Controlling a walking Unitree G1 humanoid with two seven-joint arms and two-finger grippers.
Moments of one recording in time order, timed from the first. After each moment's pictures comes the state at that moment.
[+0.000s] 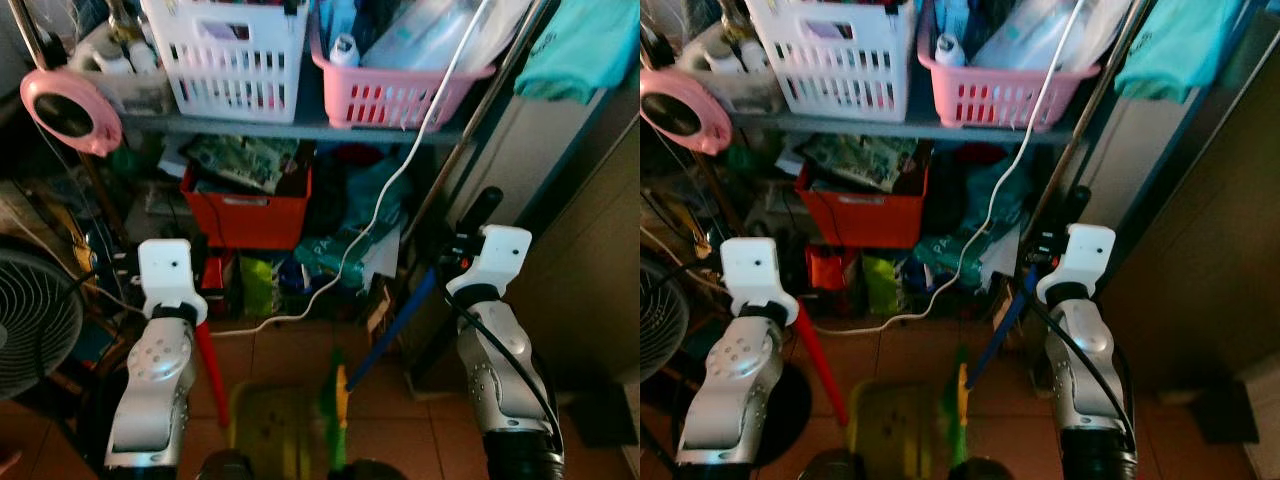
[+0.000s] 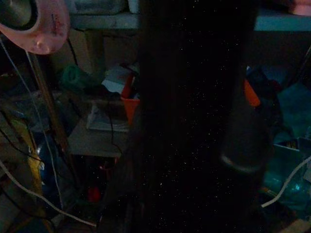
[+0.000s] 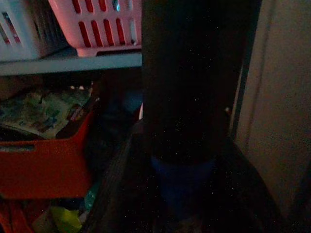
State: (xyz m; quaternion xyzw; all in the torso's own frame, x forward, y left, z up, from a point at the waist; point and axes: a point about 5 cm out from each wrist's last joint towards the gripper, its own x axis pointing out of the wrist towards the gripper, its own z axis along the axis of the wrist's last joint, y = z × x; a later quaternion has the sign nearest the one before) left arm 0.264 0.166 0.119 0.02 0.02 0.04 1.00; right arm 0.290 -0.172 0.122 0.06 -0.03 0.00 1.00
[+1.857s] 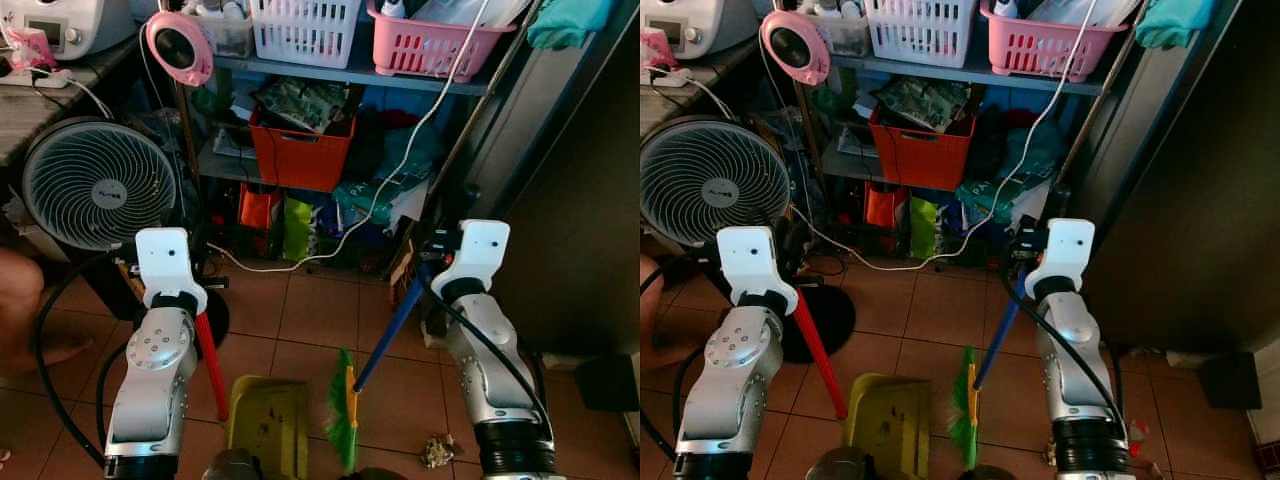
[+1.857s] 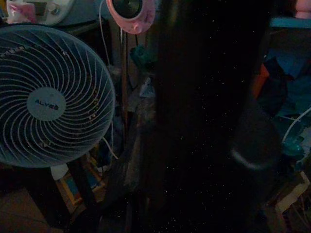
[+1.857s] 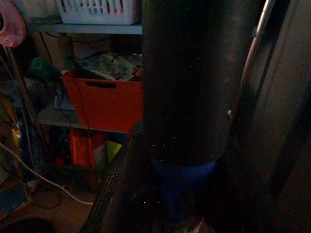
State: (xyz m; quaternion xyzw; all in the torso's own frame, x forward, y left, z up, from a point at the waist) left arm 0.270 0.166 0.127 0.01 0.01 0.04 1.00; right arm 0.298 -0.157 0.121 0.03 -0.01 0.01 1.00
